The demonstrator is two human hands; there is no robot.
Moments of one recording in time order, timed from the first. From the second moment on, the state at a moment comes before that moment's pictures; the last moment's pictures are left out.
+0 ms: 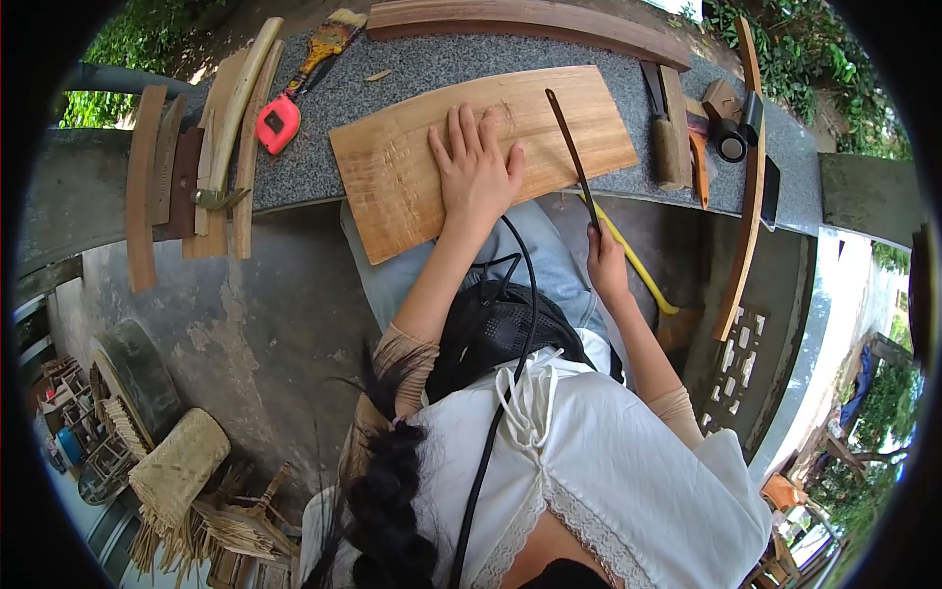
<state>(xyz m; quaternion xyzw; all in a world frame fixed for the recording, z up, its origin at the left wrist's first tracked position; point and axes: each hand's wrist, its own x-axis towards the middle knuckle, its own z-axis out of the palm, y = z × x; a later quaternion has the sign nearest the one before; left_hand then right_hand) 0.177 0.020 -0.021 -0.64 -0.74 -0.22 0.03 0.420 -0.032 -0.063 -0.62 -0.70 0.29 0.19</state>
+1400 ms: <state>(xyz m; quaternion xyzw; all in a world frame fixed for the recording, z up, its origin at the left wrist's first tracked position) 0.177 0.020 -0.021 -0.64 -0.74 -0.21 0.03 0.449 -0.052 -0.075 -0.63 -0.71 0.29 0.16</state>
